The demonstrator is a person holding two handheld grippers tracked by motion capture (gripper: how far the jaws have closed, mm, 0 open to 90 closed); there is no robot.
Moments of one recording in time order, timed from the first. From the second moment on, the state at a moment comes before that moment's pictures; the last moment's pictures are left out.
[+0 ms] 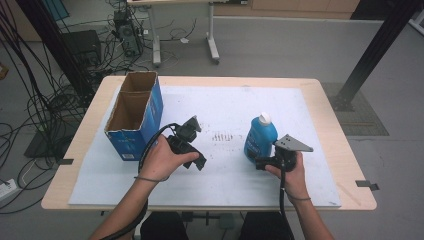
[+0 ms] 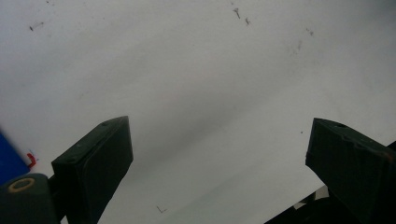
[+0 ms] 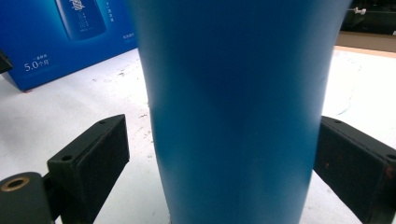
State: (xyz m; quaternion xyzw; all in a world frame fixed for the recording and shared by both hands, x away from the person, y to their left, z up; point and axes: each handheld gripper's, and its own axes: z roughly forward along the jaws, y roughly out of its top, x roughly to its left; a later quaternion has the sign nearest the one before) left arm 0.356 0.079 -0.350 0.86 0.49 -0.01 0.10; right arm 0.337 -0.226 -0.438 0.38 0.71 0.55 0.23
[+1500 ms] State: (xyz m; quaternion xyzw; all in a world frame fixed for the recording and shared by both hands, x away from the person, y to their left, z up) left arm 0.354 0.080 -0.351 0.86 0.49 -0.01 0.10; right arm 0.337 -0.226 -0.437 0.38 0.71 0.55 0.23
